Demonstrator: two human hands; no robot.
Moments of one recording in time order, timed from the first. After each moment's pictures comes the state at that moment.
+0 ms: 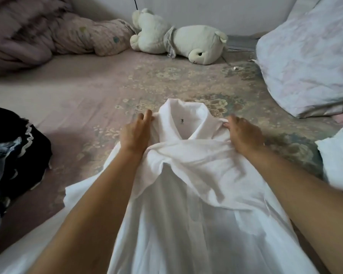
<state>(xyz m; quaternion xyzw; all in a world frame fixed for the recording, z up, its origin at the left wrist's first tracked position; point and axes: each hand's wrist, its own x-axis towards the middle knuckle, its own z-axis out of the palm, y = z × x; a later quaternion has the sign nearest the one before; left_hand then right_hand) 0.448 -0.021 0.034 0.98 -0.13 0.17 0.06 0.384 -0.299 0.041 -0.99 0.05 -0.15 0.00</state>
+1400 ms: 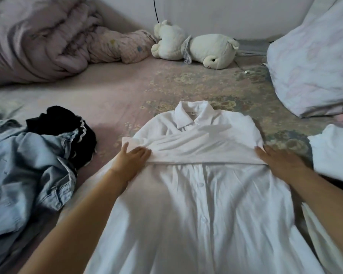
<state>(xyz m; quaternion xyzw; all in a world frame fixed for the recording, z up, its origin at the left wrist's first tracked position) 0.341 0.095 0.030 0.93 -0.33 0.04 -0.16 0.264 -0.345 0.056 -0.96 0.02 0.18 -0.23</state>
